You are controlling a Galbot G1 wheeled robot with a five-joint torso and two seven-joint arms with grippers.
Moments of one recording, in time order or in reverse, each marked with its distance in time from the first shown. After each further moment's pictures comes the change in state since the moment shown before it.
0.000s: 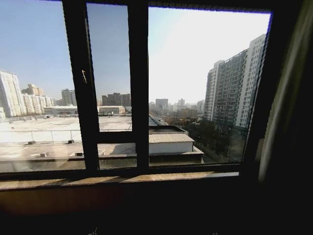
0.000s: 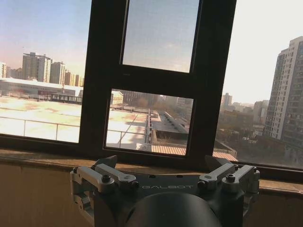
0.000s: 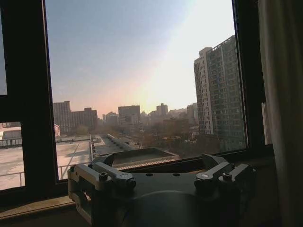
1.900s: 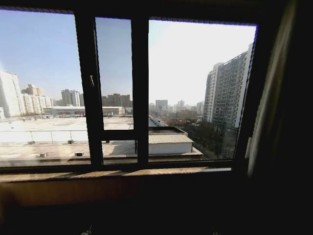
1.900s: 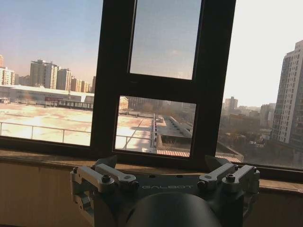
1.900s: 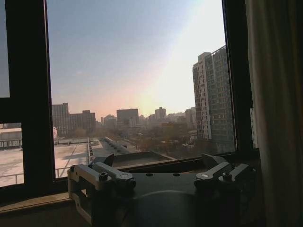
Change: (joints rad) left arm 0.002 0.005 -0.046 0.001 -0.020 -0.016 0.006; right arm -0.005 0.005 0.000 -0.003 -0.025 0.029 0.006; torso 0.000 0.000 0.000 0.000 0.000
